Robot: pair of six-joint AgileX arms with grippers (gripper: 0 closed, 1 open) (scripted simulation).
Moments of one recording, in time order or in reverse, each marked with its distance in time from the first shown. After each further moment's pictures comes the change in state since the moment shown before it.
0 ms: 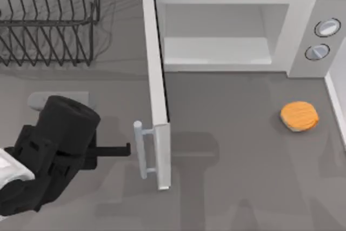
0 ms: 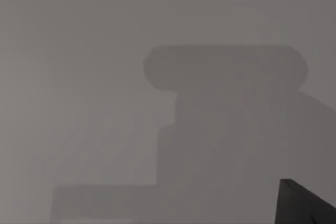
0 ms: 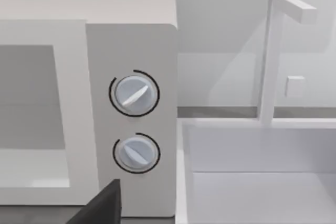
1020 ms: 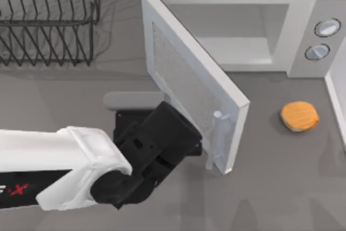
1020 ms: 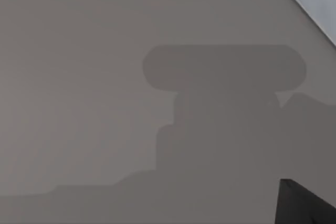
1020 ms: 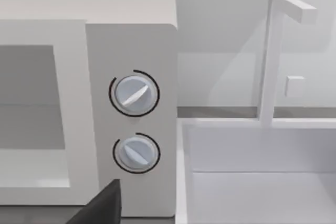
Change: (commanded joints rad) left arm -0.305 0.315 0.286 -0.107 -0.176 -0.281; right arm 0.000 0.000 0.000 0.000 0.000 0.000
